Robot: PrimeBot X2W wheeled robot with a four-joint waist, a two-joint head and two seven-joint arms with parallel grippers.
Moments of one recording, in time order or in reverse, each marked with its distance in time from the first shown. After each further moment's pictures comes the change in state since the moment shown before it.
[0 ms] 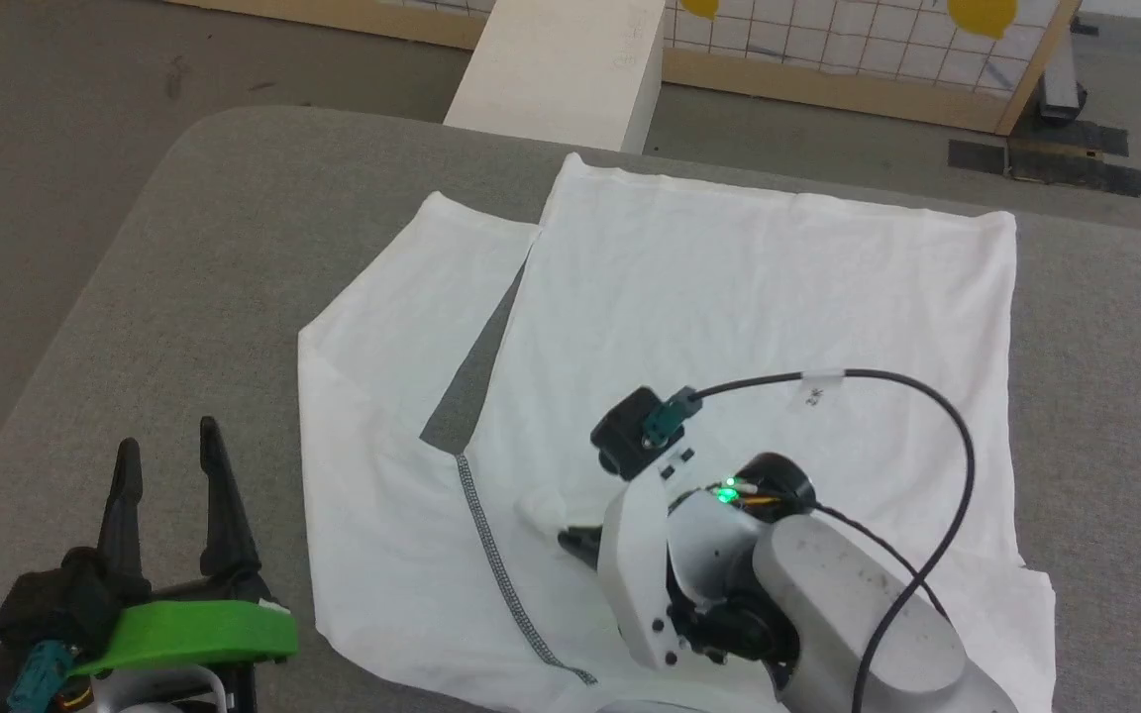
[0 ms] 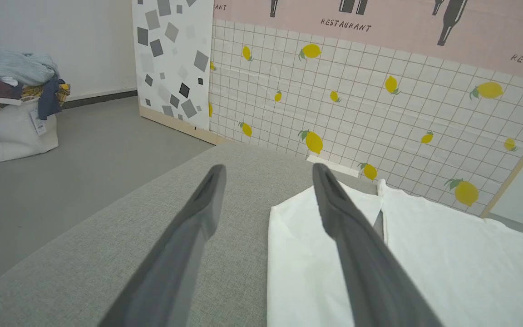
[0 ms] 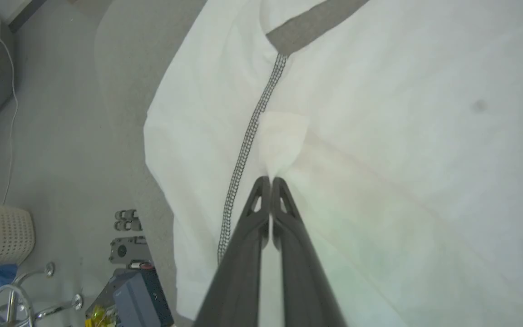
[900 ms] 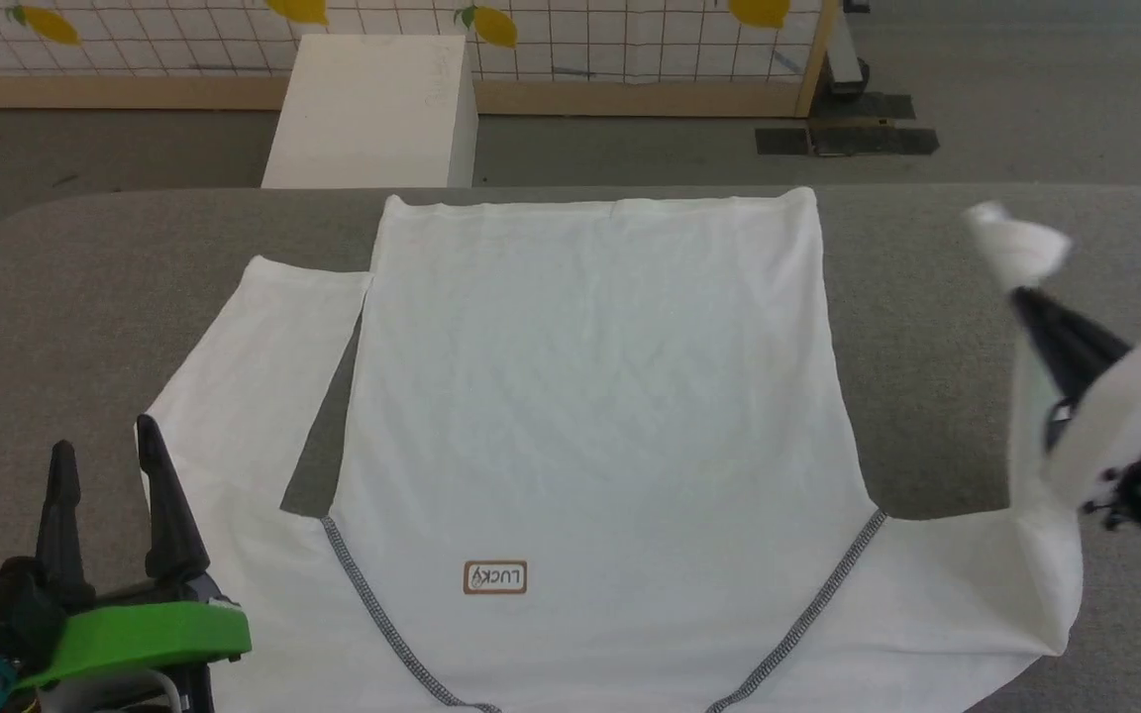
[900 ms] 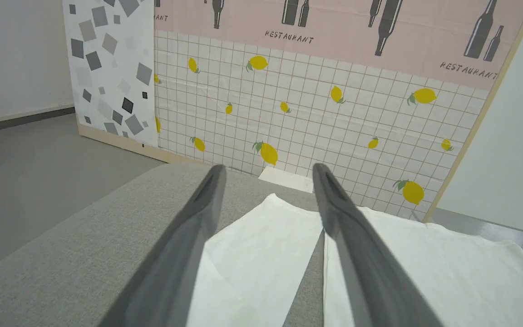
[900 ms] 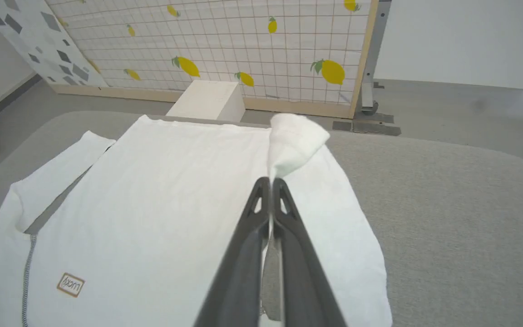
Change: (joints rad) left arm 0.010 0.014 0.064 -0.039 0.002 0.012 0.000; right arm 0.230 -0.214 -0.789 -0.589 -0.108 0.000 0.122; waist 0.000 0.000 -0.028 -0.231
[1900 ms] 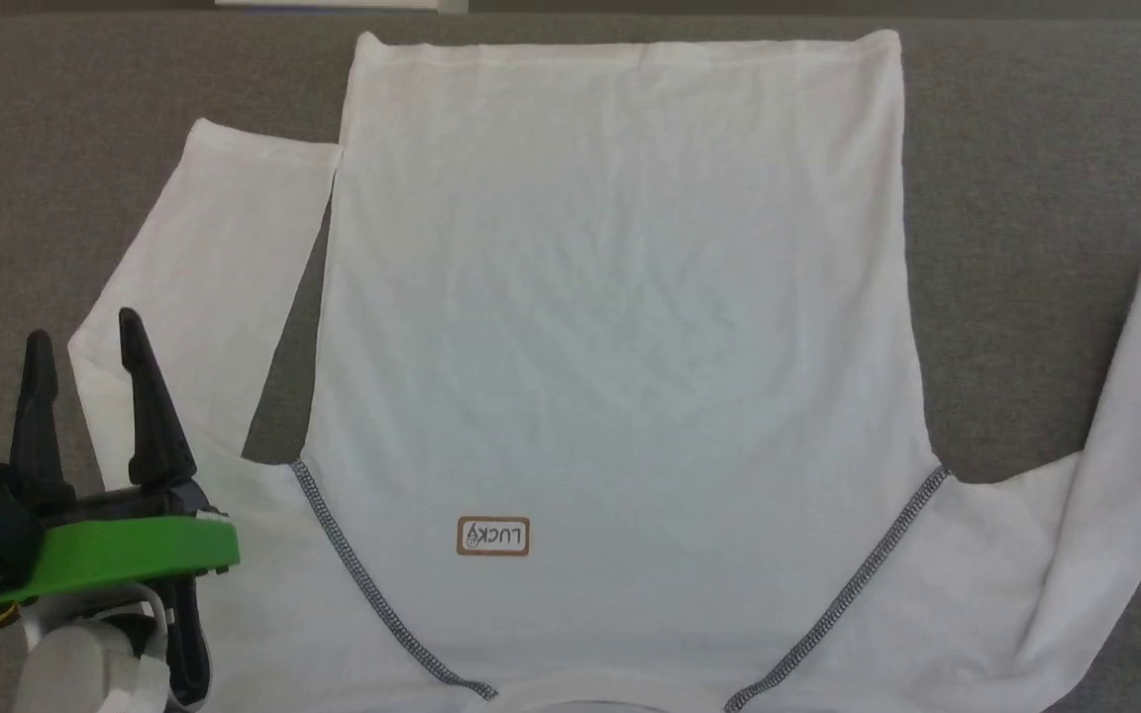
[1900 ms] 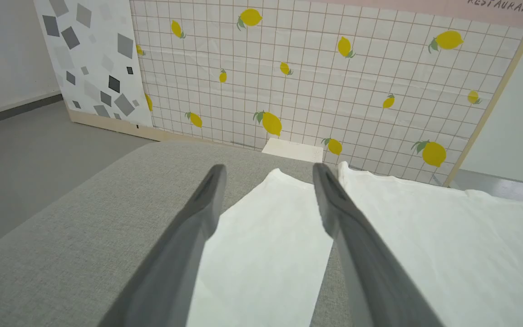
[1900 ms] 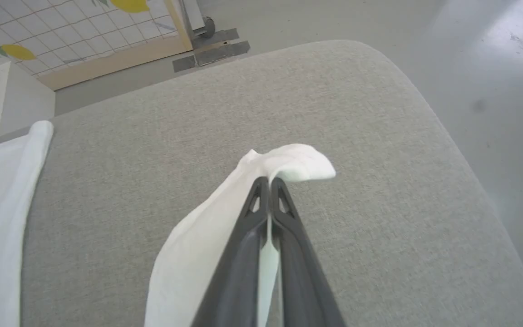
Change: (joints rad) left arm -0.140 0.074 -0.057 -0.009 -0.020 0.031 0.001; right arm -0.392 -0.049 -0.436 0.533 -0.306 0.000 -0.015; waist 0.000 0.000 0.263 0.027
